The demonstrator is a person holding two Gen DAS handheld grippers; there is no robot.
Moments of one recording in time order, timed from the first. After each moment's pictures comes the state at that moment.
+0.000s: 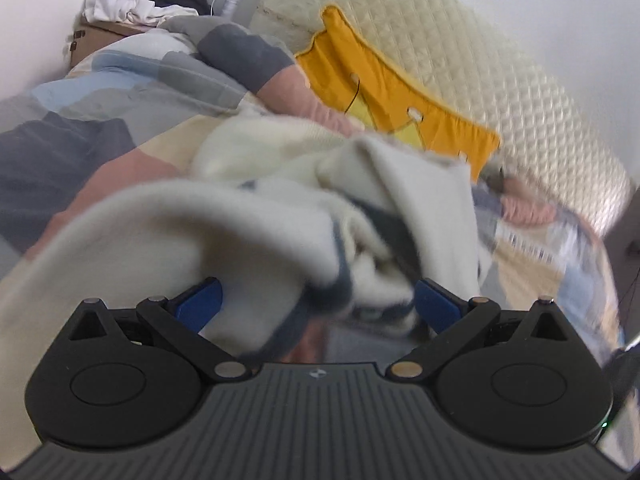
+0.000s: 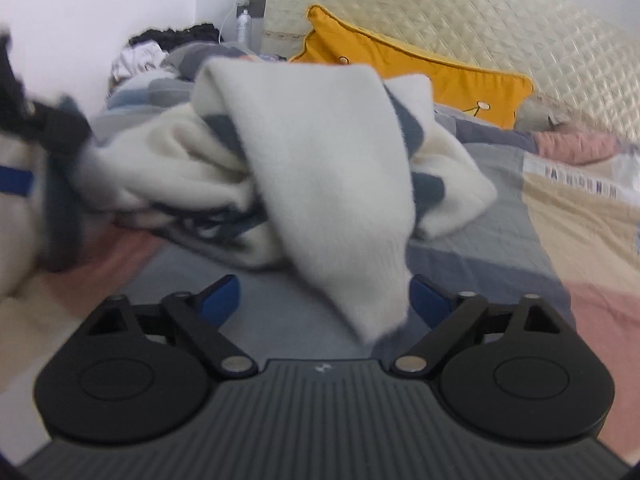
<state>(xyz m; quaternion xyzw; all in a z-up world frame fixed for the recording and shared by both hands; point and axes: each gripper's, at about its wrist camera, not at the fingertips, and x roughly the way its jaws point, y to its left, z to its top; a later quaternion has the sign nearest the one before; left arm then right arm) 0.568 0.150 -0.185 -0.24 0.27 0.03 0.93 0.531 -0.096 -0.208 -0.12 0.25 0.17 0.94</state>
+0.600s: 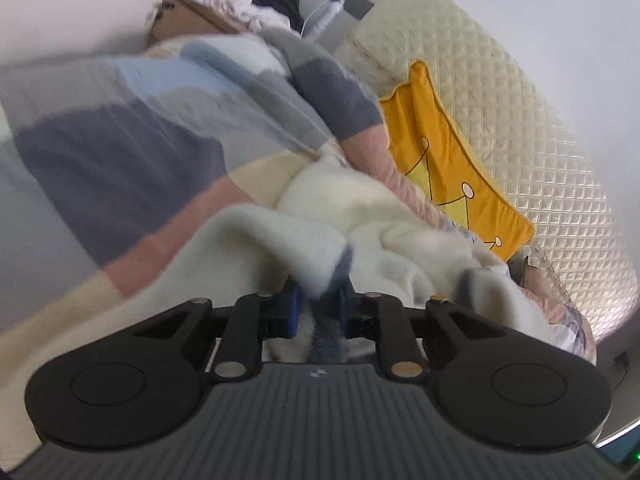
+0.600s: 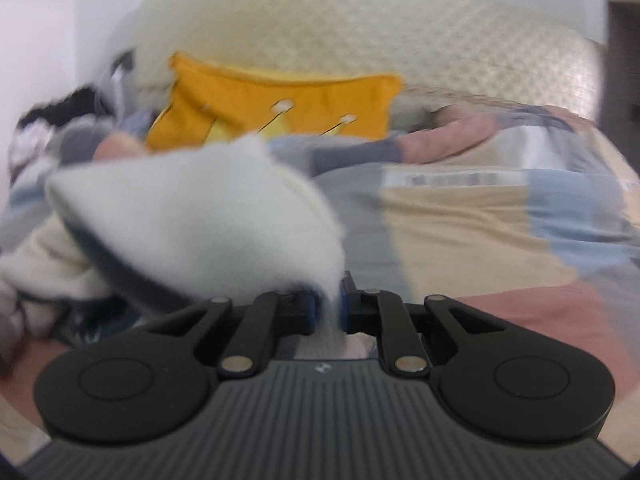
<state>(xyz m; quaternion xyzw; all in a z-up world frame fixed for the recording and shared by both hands) 0.546 0.236 -0.159 -0.35 0.25 0.10 0.90 0.530 -0.176 -0.126 0.00 0.23 0.01 0.97</state>
